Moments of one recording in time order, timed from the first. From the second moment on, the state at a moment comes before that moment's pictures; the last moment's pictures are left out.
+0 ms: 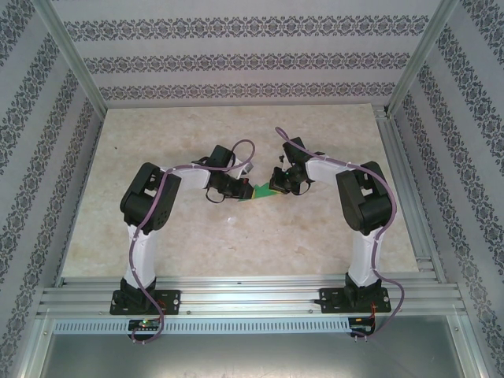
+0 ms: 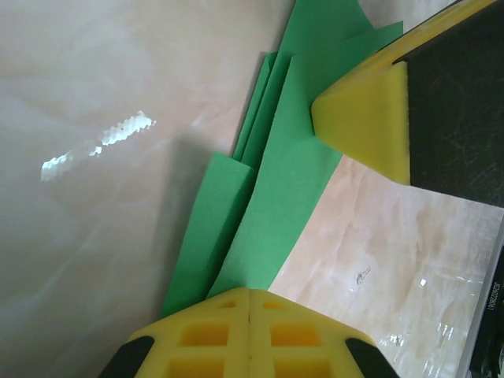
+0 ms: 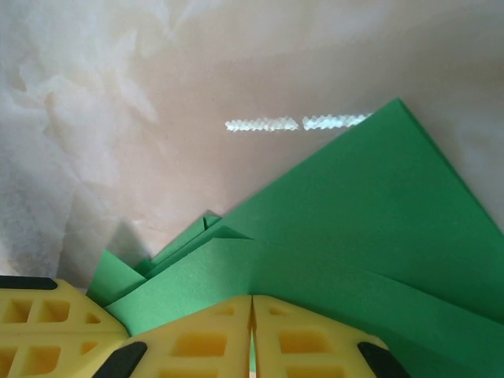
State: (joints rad) left arm -0.47 2.11 1.28 -0.25 0.73 -0.29; right arm 0.37 2.00 1.25 -0.46 -0.39 0.55
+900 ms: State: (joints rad) left arm -0.47 2.10 1.27 -0.24 0.72 -0.28; right arm 0.46 2.04 1.30 -0.47 -0.44 0.61
